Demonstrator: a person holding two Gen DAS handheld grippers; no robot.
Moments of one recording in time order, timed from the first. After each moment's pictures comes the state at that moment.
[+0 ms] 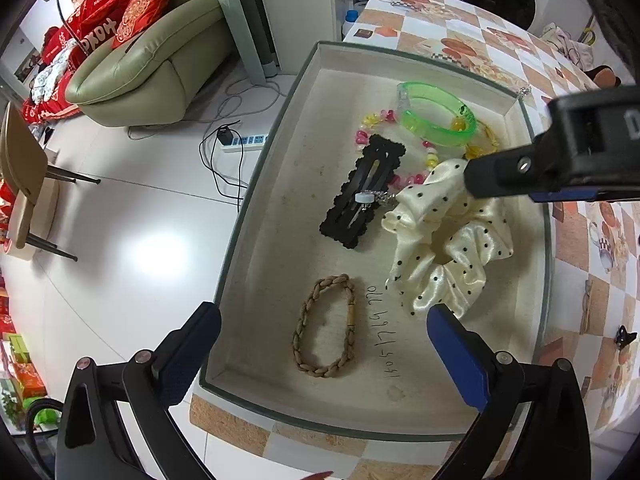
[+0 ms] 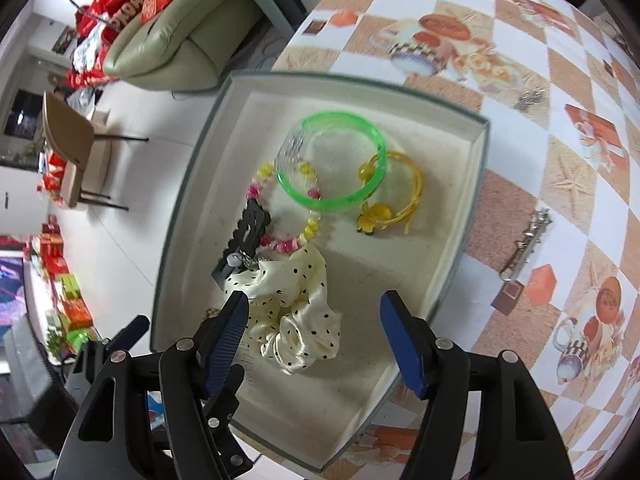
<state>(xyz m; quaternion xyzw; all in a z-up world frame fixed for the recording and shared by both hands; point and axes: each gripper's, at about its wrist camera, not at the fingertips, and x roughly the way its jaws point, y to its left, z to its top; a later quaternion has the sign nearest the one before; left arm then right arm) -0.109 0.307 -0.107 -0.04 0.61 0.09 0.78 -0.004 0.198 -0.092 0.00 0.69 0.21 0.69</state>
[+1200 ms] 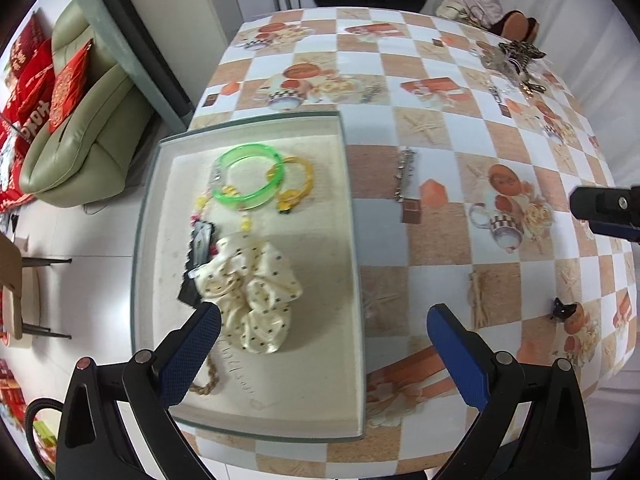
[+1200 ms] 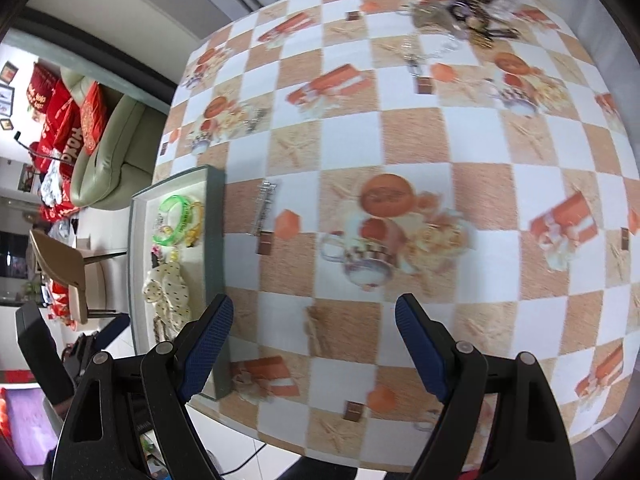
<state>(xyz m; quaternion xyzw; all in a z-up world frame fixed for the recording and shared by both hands) -0.082 0.182 -0.052 0.04 0.60 -0.03 0.80 -0.049 -0.044 -0.031 0.16 0.65 0.07 0.74</state>
